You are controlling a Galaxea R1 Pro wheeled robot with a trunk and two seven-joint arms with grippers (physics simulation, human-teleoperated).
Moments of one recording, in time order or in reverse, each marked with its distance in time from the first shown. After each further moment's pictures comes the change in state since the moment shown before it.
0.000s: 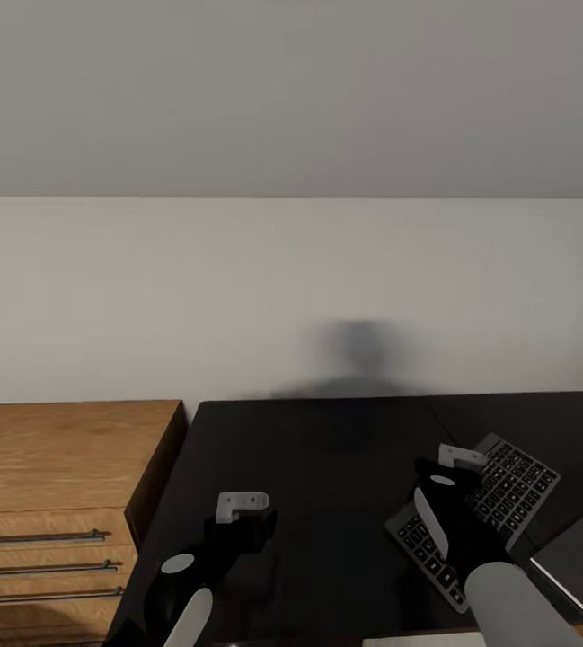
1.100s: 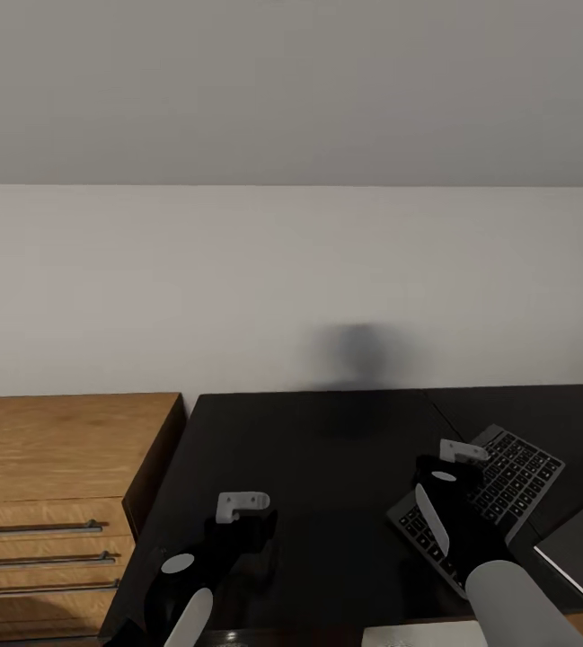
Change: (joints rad) left arm 0.000 -0.001 0.000 0.000 0.000 0.000 0.000; right arm -0.001 -0.003 0.001 -0.033 0.008 0.007 0.000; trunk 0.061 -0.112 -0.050
